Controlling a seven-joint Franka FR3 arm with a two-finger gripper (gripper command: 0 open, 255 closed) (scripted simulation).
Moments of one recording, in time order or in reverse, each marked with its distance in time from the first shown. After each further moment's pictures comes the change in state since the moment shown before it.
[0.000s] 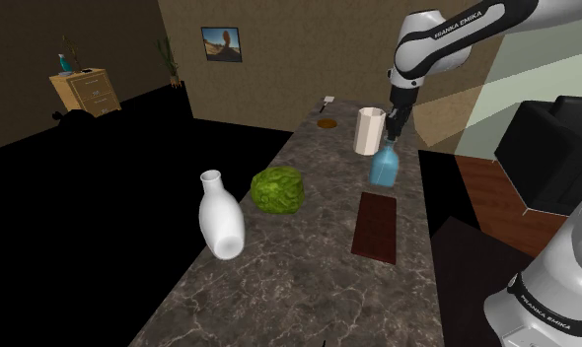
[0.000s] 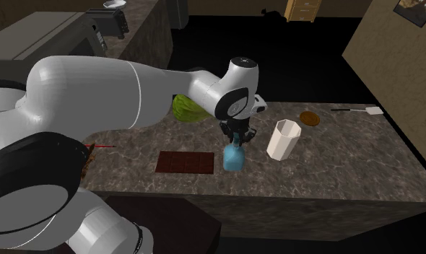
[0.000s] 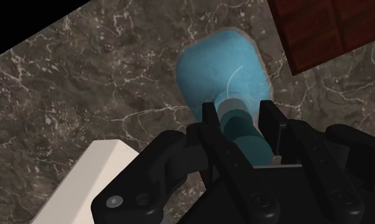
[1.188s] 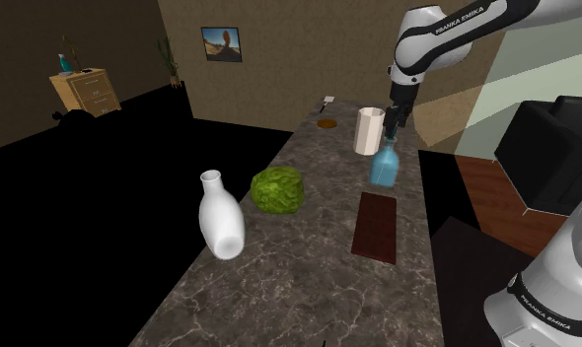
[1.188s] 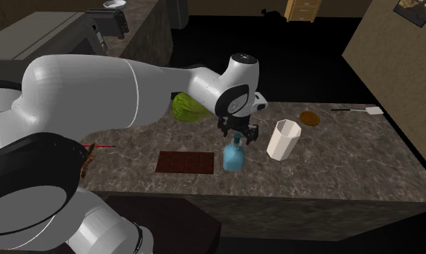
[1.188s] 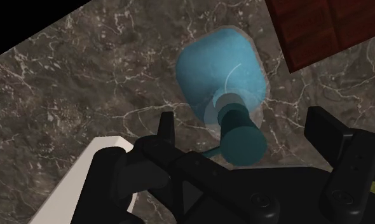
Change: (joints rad) arm 0.002 -0.006 0.002 0.017 -0.001 -0.024 0.003
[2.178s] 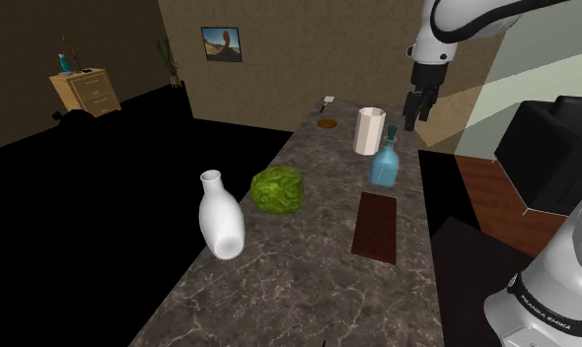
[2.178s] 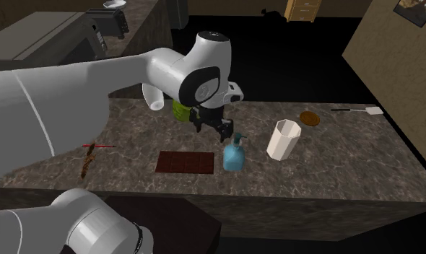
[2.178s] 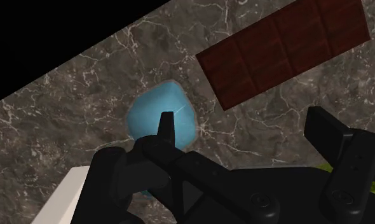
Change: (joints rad) arm 0.017 -0.321 0.078 -0.116 -0.006 -0.255 0.124
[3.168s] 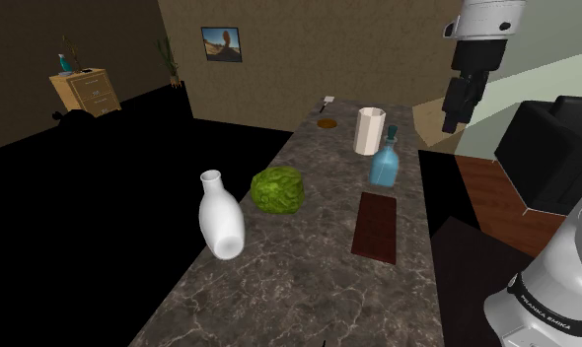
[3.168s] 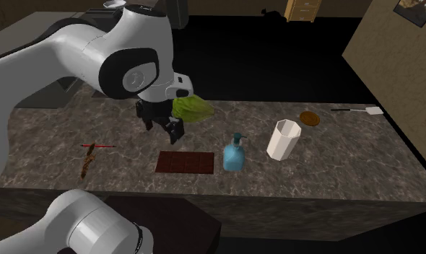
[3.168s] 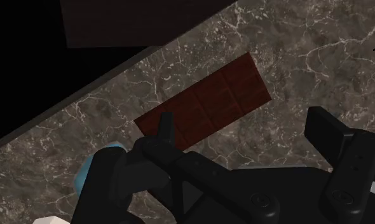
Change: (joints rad) arm 0.039 -0.366 0.137 -0.093 0.121 -0.338 0.190
